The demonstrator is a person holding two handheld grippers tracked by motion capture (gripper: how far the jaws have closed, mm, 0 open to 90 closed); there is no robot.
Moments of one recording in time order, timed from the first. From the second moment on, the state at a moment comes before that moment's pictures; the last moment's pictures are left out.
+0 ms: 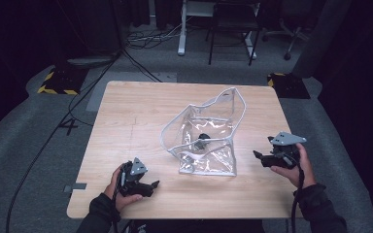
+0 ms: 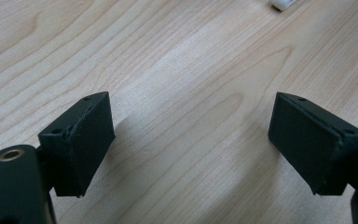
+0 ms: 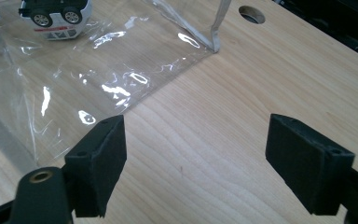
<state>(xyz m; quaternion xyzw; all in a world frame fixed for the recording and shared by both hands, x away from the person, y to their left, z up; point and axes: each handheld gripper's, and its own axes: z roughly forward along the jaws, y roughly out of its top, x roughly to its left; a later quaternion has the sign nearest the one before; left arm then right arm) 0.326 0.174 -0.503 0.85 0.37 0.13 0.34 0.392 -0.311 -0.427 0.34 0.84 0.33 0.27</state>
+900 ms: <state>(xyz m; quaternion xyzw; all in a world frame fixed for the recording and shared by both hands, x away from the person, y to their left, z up) 0.326 0.174 -0.502 0.85 0.37 0.13 0.34 0.358 -0.323 -0.464 0.32 0.87 0.30 0.24</state>
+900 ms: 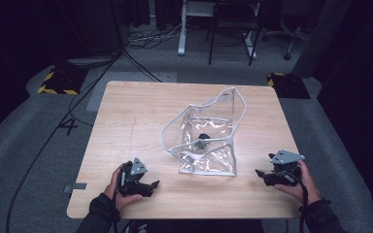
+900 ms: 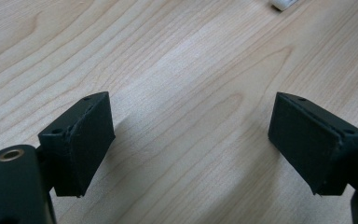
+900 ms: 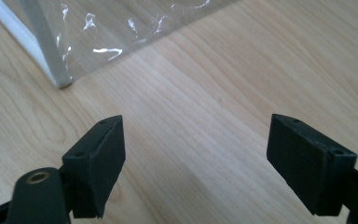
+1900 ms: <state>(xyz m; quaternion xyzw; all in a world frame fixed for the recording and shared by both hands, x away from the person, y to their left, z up) 0.326 0.174 -0.503 0.85 0.38 0.13 0.34 0.327 -0.386 -0.502 0.39 0.83 0.36 0.17</state>
